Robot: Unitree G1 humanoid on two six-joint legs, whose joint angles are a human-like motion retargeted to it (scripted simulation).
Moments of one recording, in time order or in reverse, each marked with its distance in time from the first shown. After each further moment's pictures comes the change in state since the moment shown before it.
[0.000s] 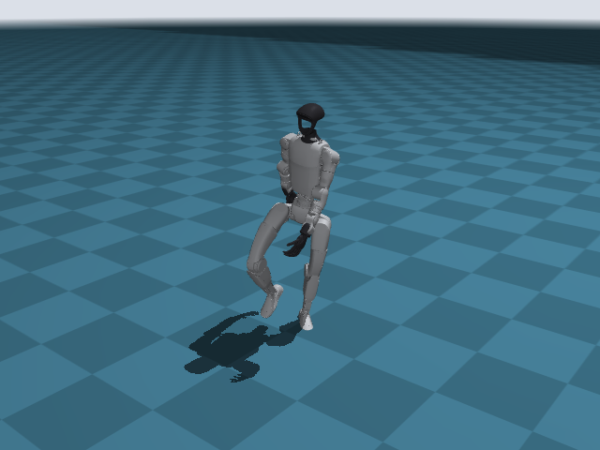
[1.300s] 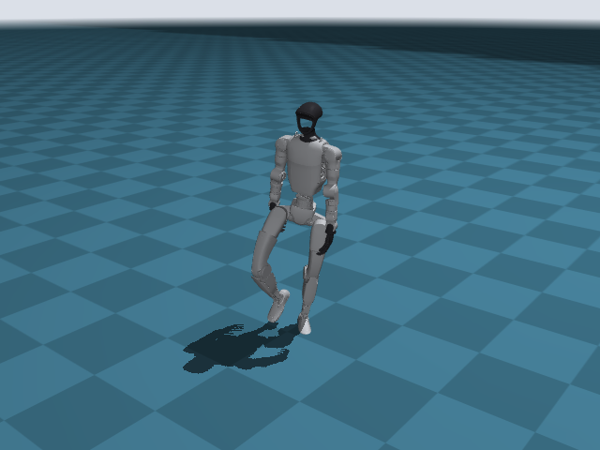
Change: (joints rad) left arm 0.257 -0.005 0.030 0.276 0.044 0.166 -0.073; right arm -0.229 0.121 0.203 -0.076 0.063 -0.071 -0.026; waist 0.151 -0.010 0.018; left_leg 0.035 -0.004 -0.084 -0.002 0.030 0.004; right_leg 0.386 0.043 -0.145 -0.282 0.096 -0.068
